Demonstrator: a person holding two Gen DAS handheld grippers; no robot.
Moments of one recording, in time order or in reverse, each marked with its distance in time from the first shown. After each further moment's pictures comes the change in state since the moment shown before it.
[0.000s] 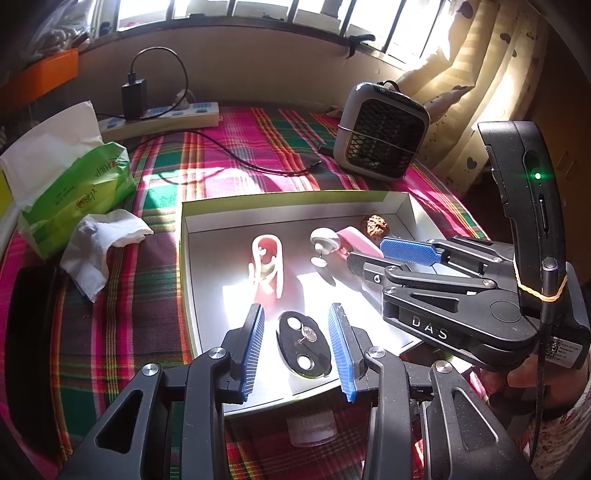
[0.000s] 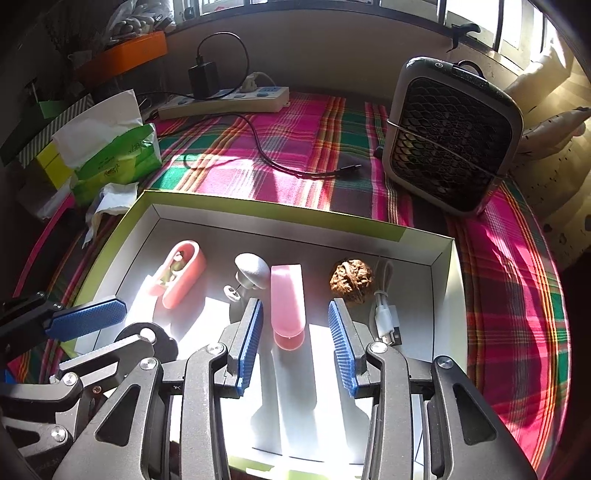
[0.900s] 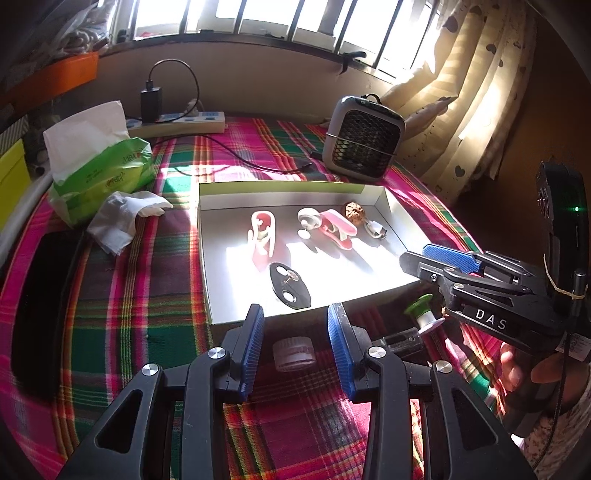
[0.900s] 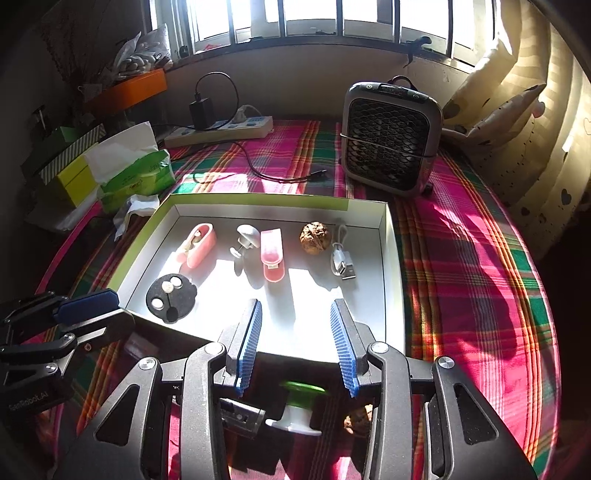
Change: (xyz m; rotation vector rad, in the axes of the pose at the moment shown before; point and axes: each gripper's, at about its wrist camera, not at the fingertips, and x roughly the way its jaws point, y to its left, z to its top) left arm -0.045 -0.005 -0.040 -0.021 -0.061 -0.018; right arm -0.066 -0.014 -0.054 0.081 -0.115 -0.007
